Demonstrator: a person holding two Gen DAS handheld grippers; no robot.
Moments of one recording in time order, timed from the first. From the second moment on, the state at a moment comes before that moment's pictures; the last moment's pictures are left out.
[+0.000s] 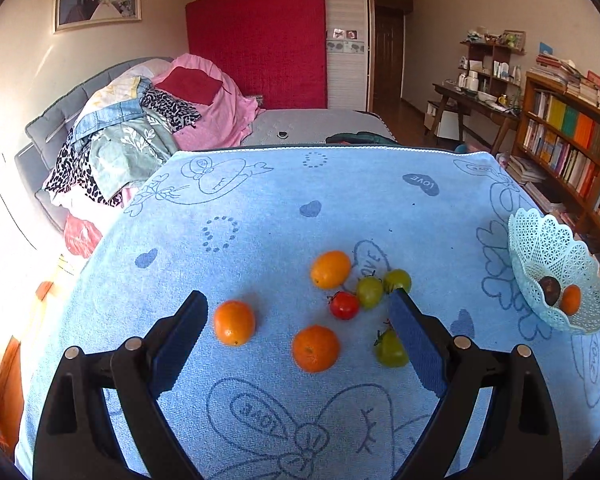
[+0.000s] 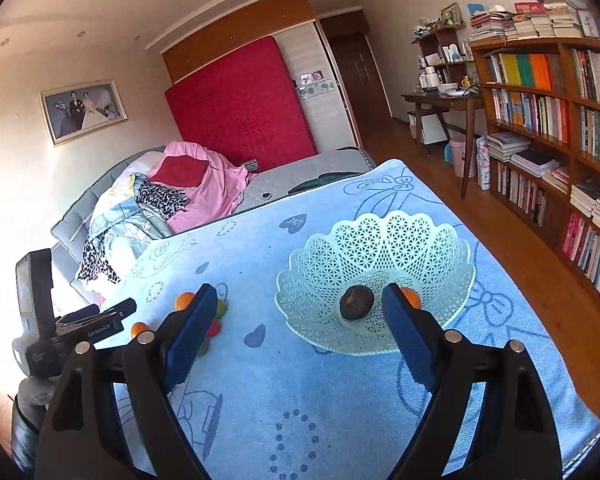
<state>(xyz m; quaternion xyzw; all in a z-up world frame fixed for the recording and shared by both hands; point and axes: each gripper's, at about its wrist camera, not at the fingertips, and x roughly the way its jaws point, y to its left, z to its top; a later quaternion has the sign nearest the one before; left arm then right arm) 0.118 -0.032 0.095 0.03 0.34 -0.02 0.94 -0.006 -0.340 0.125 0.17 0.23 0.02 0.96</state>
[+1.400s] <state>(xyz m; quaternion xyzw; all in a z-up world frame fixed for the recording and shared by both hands) 0.146 -0.034 0.017 0.03 0.40 -0.09 0.91 0.040 -0.245 0.052 0.08 0.35 0.10 0.93</state>
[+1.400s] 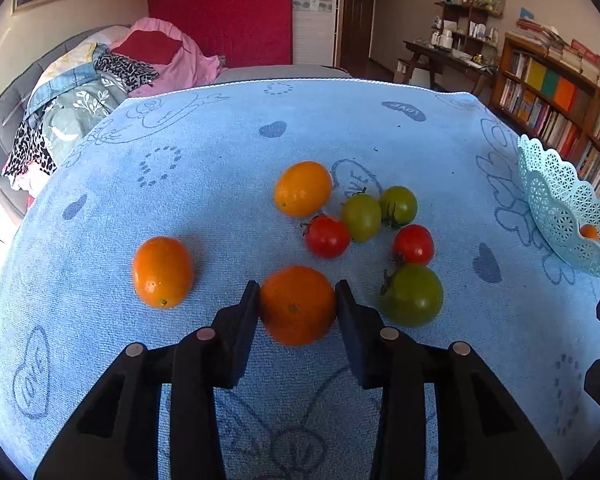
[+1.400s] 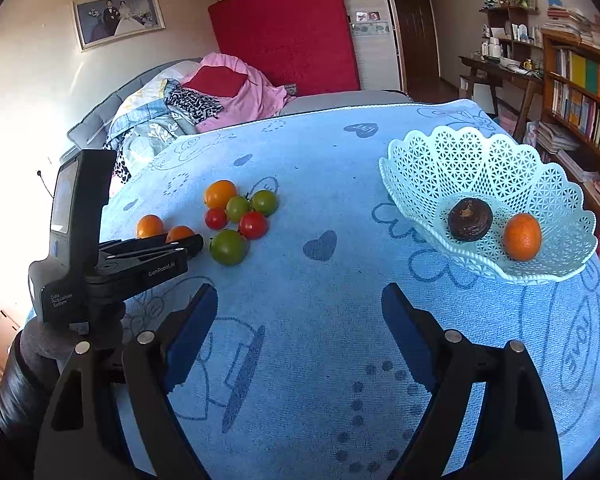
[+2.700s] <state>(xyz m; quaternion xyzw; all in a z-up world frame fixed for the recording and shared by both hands) 0.122 0.019 0.057 -0.05 0.33 -0.03 0.94 0.139 -0.157 0.023 0.06 0.43 0.15 0.89</state>
